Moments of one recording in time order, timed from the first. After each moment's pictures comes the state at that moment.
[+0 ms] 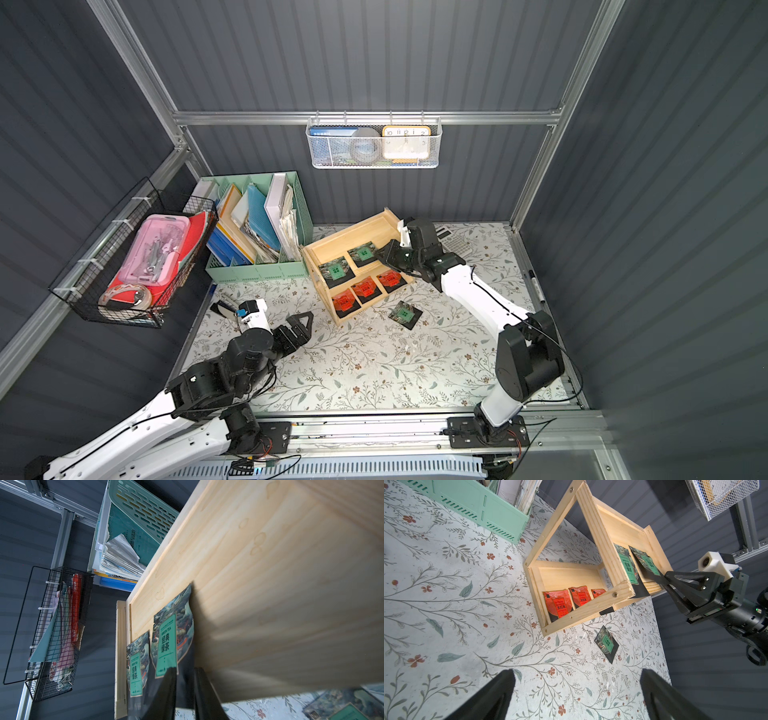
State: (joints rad) left arm -0.87 0.61 0.66 -0.57 -0.52 -1.06; right arm 0.45 1.63 1.33 -0.24 -0.40 0.82
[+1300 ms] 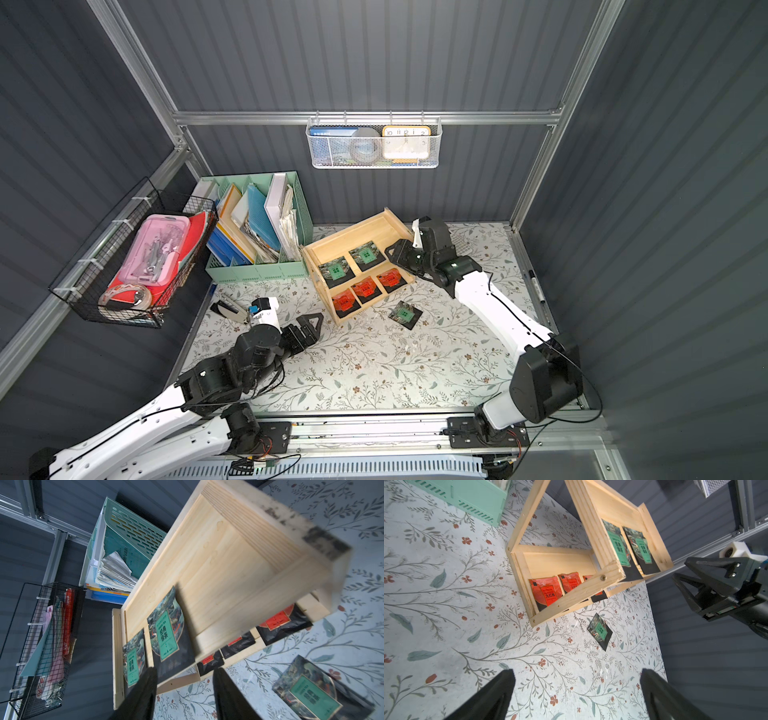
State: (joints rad) left arm -0.87 0.68 0.66 -0.50 -0.42 -1.03; right arm 0.42 1.47 1.27 -0.35 -0.28 0.81
